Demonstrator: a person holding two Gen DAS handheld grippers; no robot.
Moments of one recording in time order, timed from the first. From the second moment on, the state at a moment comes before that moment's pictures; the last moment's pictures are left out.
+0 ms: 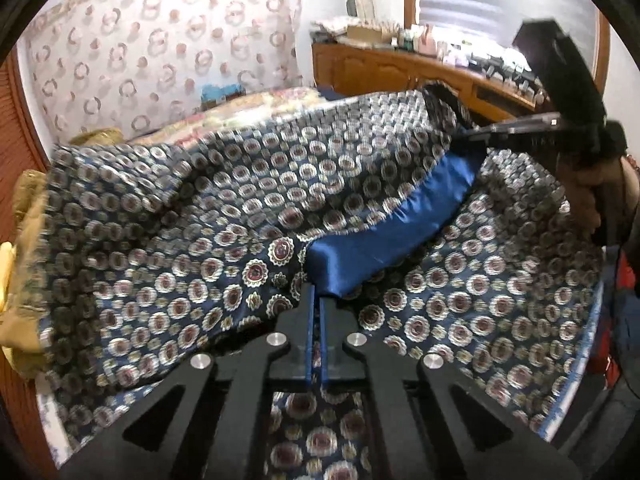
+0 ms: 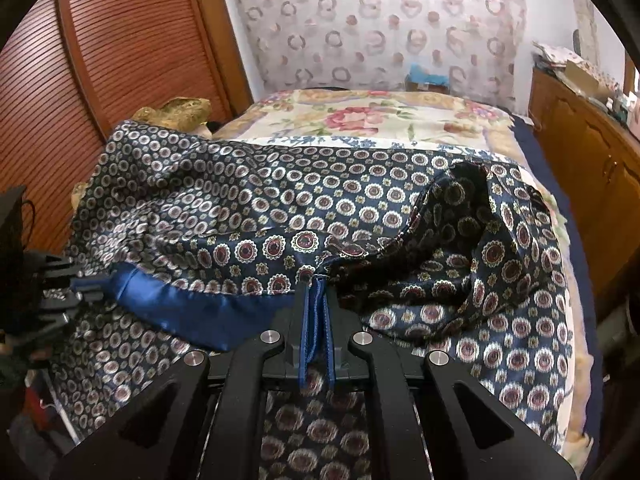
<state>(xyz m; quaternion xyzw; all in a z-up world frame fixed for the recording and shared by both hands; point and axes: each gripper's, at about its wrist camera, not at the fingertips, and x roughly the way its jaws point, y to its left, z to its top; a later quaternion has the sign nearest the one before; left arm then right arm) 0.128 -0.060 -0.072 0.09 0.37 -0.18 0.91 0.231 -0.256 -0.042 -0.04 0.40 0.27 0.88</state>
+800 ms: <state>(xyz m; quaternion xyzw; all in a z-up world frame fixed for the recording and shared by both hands) 0.029 -0.016 -0.045 0.03 0.33 -0.19 0.92 0.091 -0.285 -0.024 -0.01 0.39 0.30 0.87</state>
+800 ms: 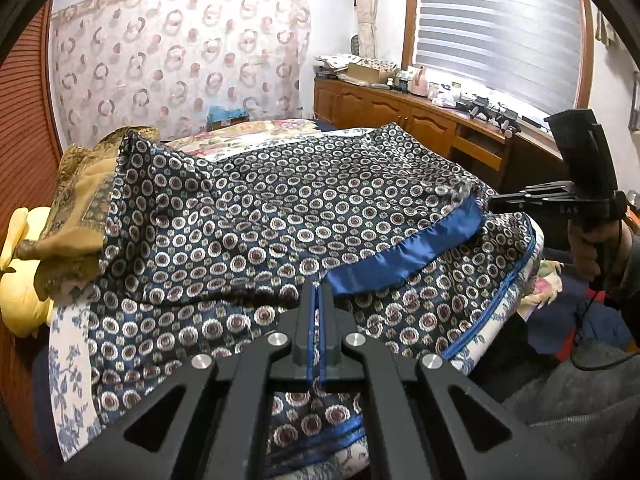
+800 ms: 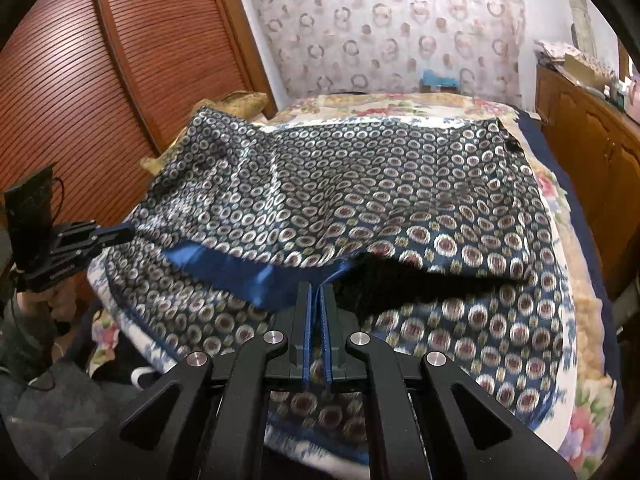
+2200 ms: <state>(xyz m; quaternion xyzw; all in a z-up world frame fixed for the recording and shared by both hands) 0.113 0.079 -0.081 0.02 0.35 -0.02 0.93 0.164 -0.360 -0.062 -0.03 0.41 0.11 0.91</state>
